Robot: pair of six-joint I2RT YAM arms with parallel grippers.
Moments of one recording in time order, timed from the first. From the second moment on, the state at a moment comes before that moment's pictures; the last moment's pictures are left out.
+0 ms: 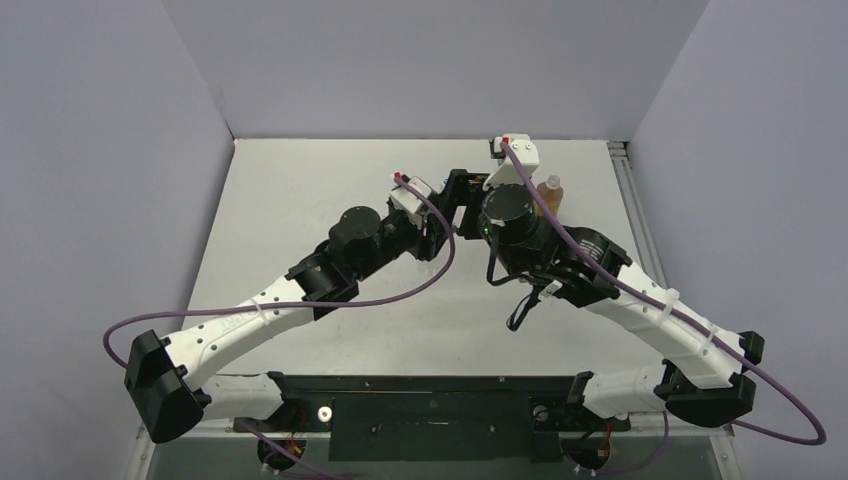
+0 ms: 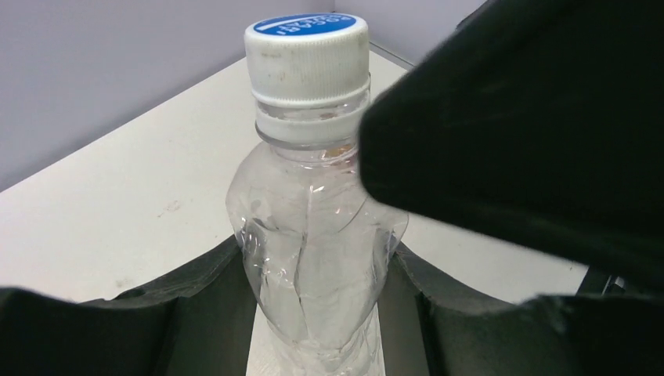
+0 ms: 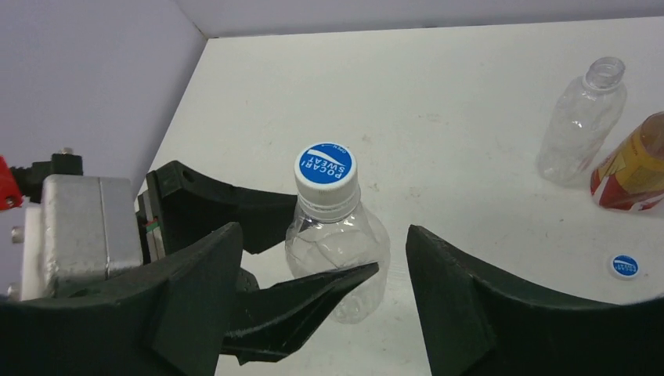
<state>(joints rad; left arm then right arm) -0.91 1.22 1.03 0.12 -0.07 -0.07 1.05 1.27 1.60 -0.69 0.67 0.56</state>
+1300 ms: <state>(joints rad) -0.70 1.19 0.94 0.30 0.89 -0.38 0.82 1.11 1.42 -0.45 -0.25 0.39</state>
